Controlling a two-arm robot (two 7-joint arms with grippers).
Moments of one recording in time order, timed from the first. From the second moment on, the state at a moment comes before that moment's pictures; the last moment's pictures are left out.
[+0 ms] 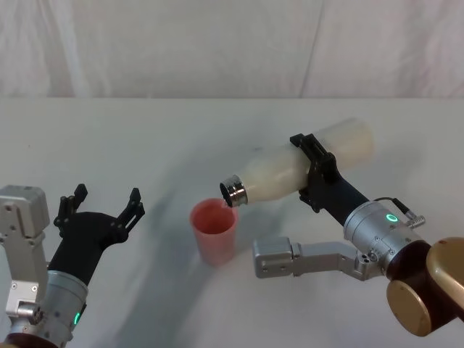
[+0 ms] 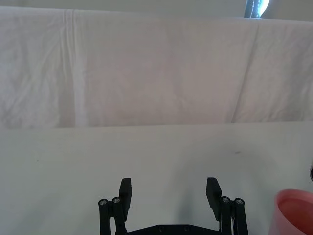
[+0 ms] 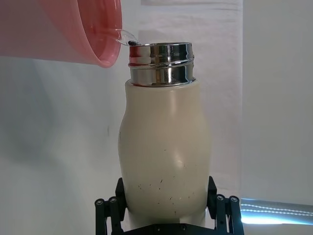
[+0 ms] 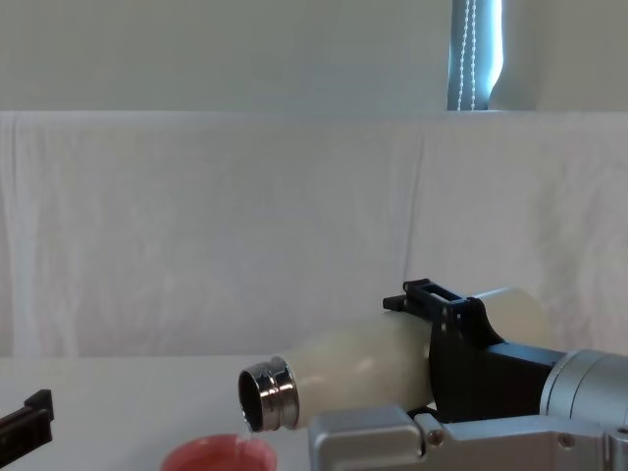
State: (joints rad) left arm 0.27 0.24 0.04 -1.85 -0.25 -0.02 -0.02; right arm 0.30 0.40 -0.69 -1.64 -1.10 0.13 0.15
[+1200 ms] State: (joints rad) left arm 0.27 0.24 0.04 -1.85 -0.25 -0.02 -0.02; right arm 0.26 0.37 -0.64 -1.67 -0.99 0.11 0.16
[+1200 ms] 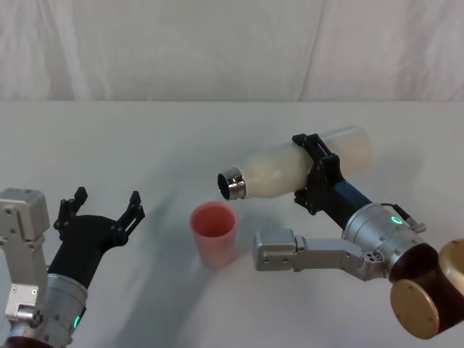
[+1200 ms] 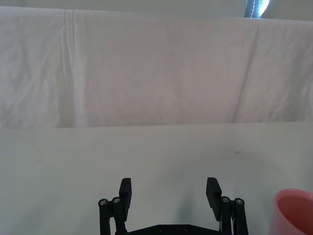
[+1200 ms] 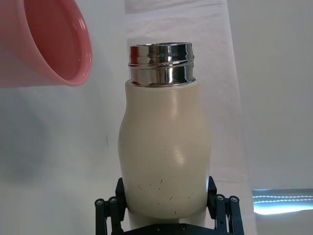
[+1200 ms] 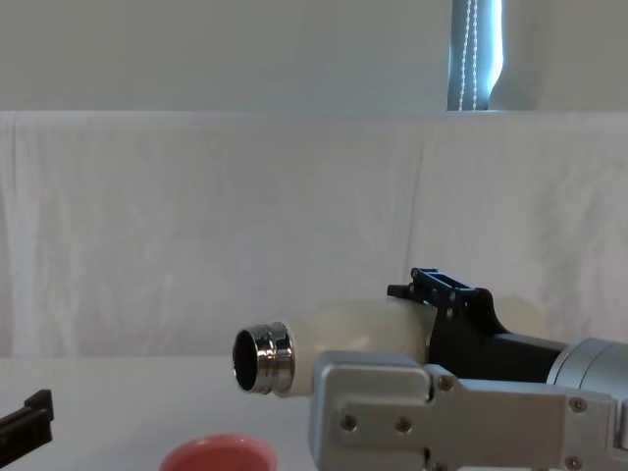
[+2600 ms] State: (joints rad) left arm 0.27 0.24 0.04 -1.85 -0.25 -0.02 -0.02; right arm 0.17 0.21 -0.32 -1.68 -0.16 0.11 0.34
